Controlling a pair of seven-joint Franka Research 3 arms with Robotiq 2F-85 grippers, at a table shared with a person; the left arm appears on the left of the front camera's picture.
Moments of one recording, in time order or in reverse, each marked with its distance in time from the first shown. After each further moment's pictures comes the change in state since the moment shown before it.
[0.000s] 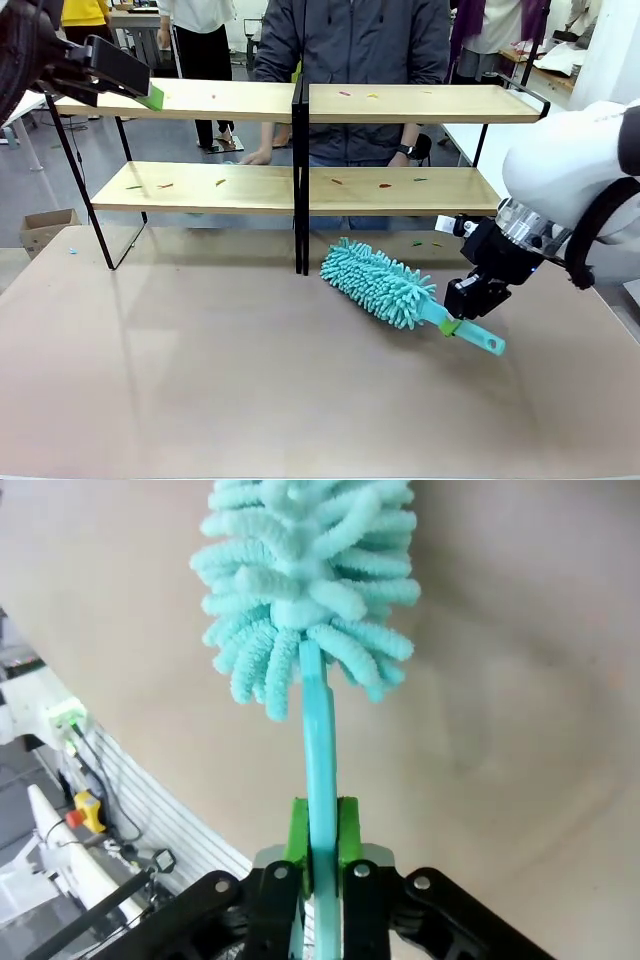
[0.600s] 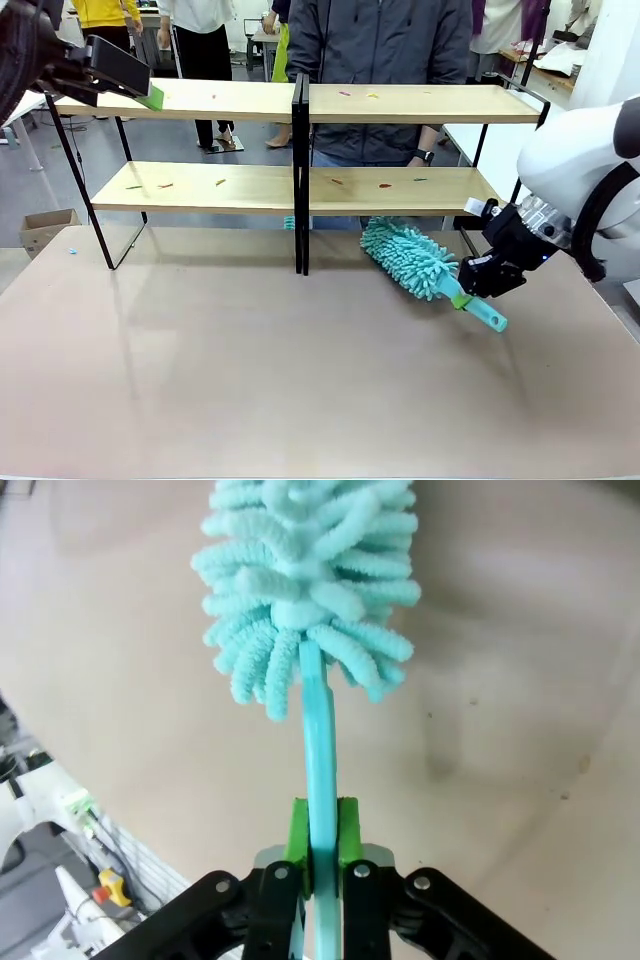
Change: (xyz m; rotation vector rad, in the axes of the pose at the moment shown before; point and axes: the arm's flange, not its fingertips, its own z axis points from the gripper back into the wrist) left arm 0.000 0.000 0.000 0.000 0.000 0.000; right arm 0.010 -0.051 0.014 -0.018 -0.140 -0.187
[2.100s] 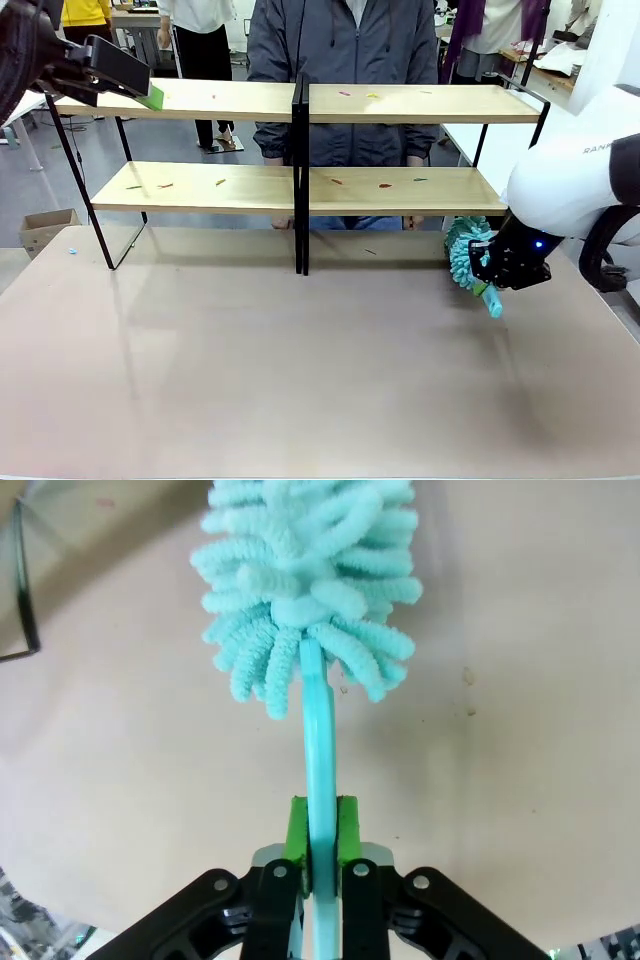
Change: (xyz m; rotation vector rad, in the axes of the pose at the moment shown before) left arm 0.000 0.000 0.000 0.000 0.000 0.000; right arm 0.000 0.019 0.021 -0.264 -0.139 -0.456
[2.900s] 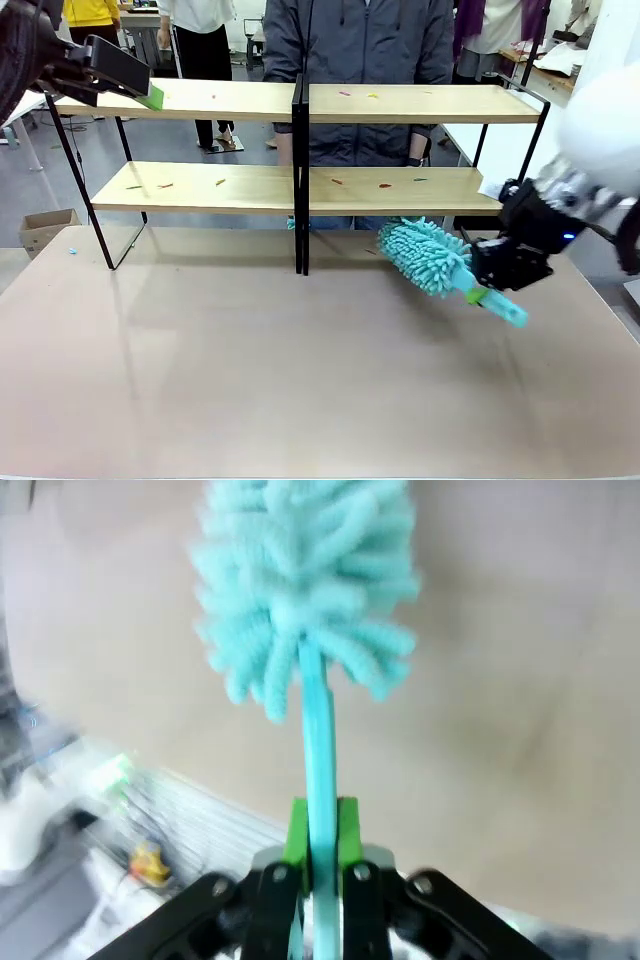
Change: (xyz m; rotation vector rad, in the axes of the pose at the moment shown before) left arm 0.000 0.000 0.000 0.000 -0.001 0.000; right arm -0.049 -0.006 0.059 0.247 0.254 0.401
